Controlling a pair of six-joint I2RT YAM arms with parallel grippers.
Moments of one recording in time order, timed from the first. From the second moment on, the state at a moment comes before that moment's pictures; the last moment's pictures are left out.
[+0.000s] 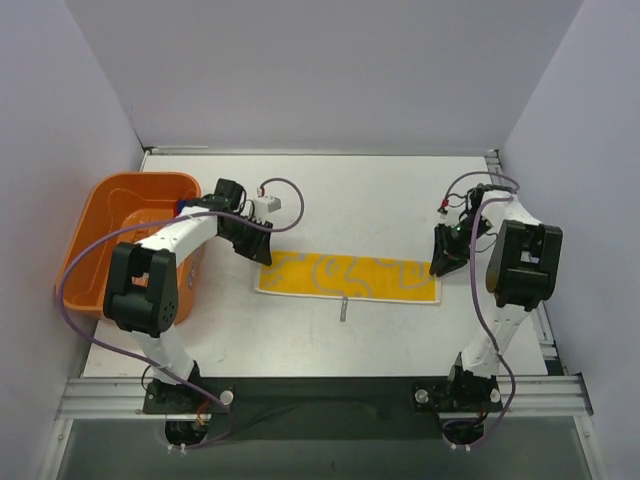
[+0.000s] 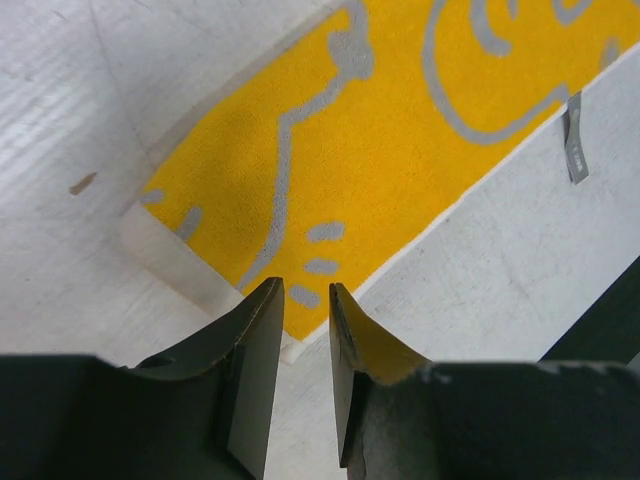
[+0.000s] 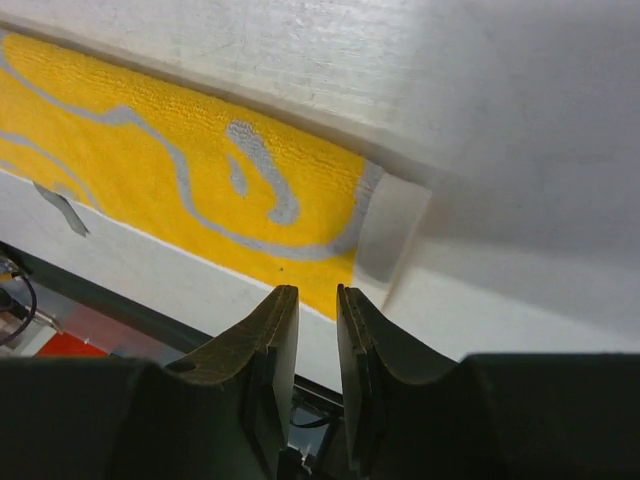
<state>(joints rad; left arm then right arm) -0.25 1.74 1.23 -0.68 0.53 0.20 -0.17 1.96 1.38 -1.11 -0.39 -0.18</state>
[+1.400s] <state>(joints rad) -0.35 1.80 1.16 -0.63 0.51 0.19 -0.14 2.15 1.61 -1.01 -0.12 -0.11</state>
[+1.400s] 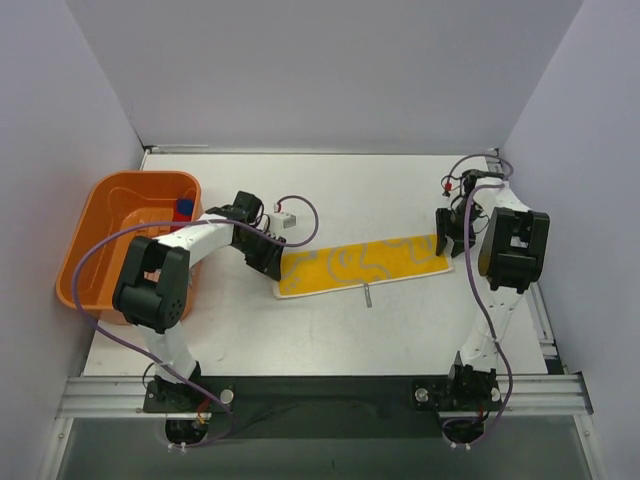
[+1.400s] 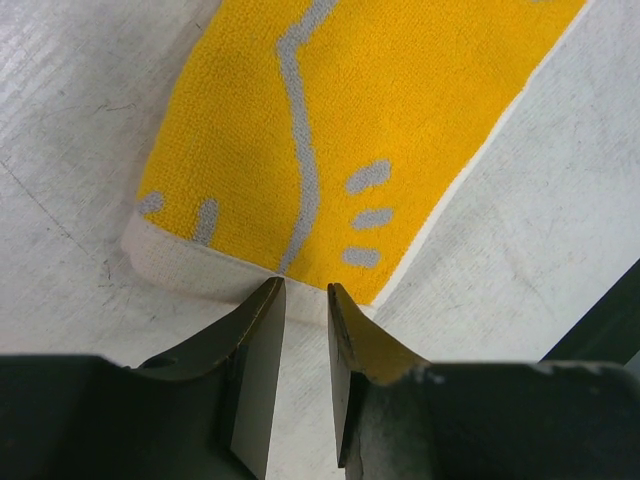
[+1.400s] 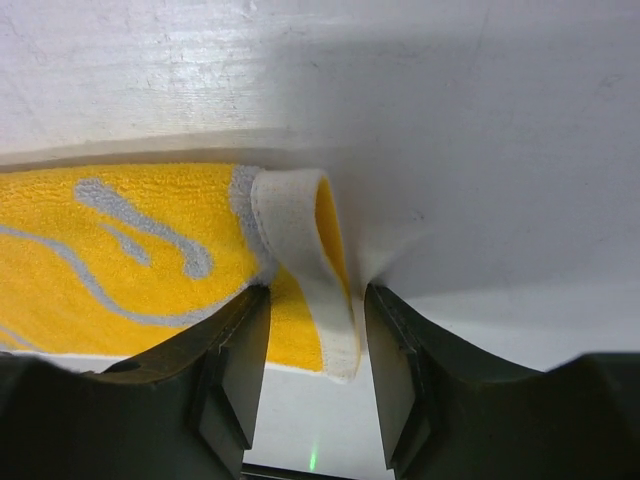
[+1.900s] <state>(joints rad) -0.35 1.80 1.16 -0.63 0.49 0.19 -0.13 2.15 1.60 -1.03 -0.13 -0.14</state>
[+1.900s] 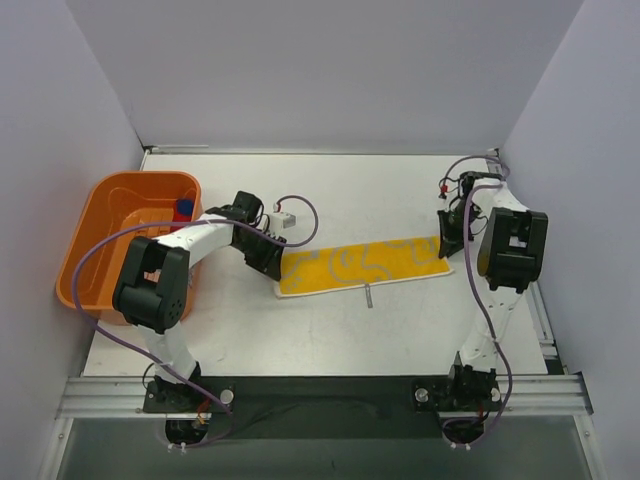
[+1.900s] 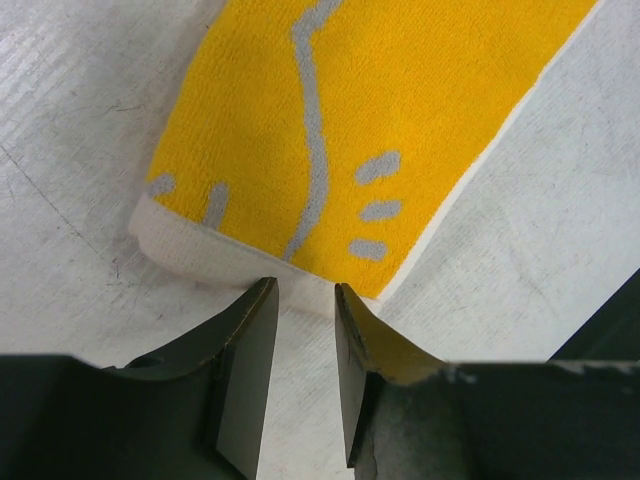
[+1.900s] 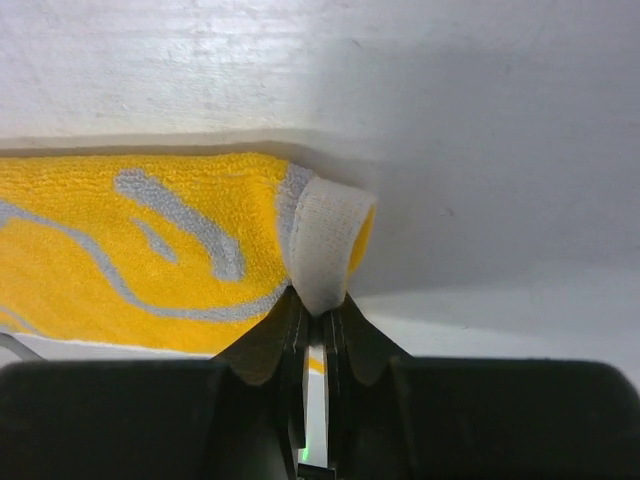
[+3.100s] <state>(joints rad) -0.30 1.97 1.29 -0.65 0.58 0.17 0.28 2.11 1.65 -1.04 -0.61 -0.02</state>
